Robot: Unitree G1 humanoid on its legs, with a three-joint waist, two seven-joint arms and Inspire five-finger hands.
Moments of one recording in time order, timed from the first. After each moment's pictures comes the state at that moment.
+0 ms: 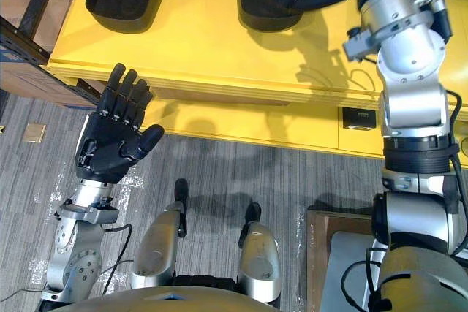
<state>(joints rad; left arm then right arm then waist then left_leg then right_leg) 0.23 0.18 -0.07 -0.35 -0.66 -0.28 -0.26 -0.81 -0.83 -0.01 0.10 0.08 0.04 0.27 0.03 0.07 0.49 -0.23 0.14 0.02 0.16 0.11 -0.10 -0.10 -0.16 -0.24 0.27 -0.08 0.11</state>
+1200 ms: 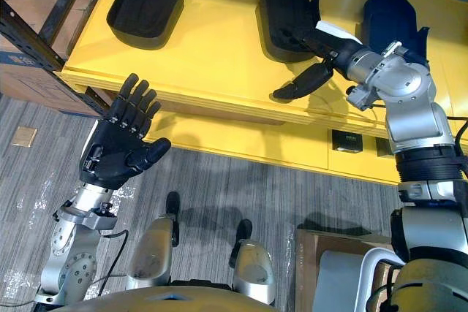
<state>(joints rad) 0.25 0.21 -0.06 -0.33 -0.65 -0.24 -0.34 -0.73 -0.95 0.11 0.28 -0.01 0.05 0.63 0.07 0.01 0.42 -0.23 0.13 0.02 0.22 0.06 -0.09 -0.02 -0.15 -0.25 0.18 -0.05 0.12</state>
